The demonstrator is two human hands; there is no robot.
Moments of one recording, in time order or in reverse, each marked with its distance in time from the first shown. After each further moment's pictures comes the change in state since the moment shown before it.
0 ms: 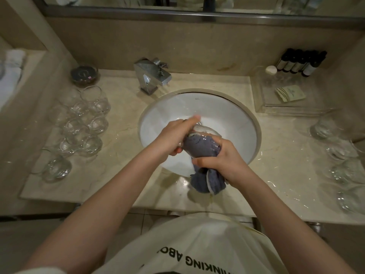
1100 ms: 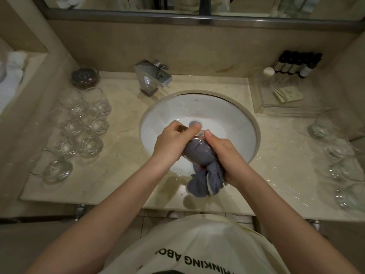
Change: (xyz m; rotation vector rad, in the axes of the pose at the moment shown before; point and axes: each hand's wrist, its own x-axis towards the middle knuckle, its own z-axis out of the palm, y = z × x) left_hand -0.021 -0.015 0.004 -0.025 0.162 0.124; right_hand -0.001 -0.008 0.012 0.212 0.064 0.171
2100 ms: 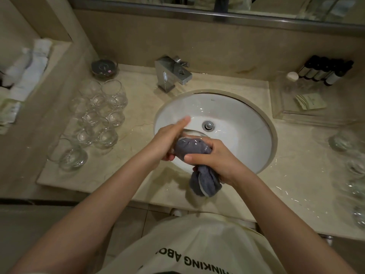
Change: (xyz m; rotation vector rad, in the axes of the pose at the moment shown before) left_hand 0.013 -0.017 -0.052 -0.075 -0.113 -0.180; right_hand 0.022 0.006 0.034 -0.089 -0.313 -0.059
